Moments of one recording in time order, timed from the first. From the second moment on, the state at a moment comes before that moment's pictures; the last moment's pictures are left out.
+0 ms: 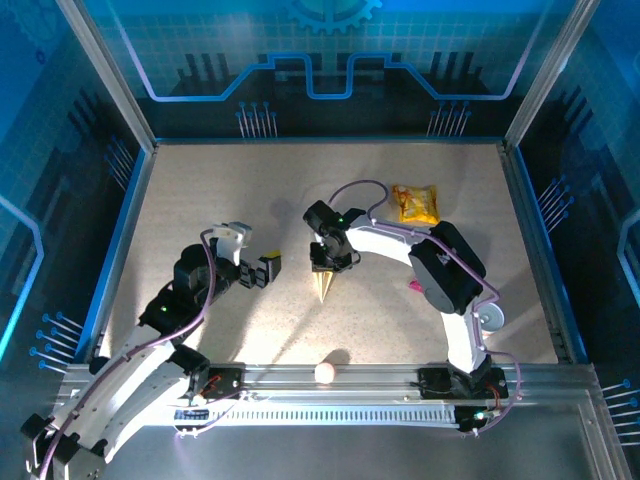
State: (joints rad) left arm -0.43 0.66 0.50 -0.17 0.07 -0.13; right arm 0.76 2.03 1.44 -0.72 -0.13 0.75
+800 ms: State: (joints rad) left arm -0.43 0.67 0.50 -0.17 0.07 -0.13; right arm 0.66 2.08 1.68 -0.91 -0.07 0.72
